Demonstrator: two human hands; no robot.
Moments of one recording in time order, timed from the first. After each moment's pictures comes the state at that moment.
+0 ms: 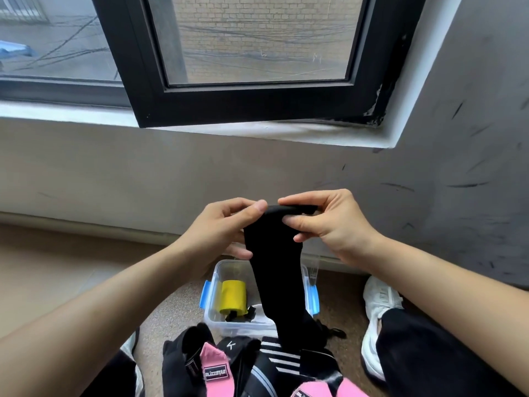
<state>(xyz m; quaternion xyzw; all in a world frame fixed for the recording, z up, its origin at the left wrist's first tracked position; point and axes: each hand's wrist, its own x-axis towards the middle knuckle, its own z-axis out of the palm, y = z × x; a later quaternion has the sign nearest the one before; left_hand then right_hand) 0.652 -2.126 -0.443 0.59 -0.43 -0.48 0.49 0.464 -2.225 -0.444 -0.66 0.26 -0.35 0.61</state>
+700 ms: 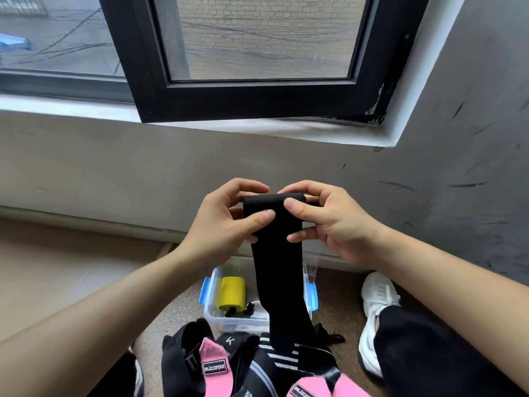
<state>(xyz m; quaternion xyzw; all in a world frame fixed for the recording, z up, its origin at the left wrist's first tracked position) 0.643 -2.119 -0.443 0.56 -0.50 -0.34 0.57 0.460 -2.222 -0.432 -0.62 0.25 -0.27 0.70</state>
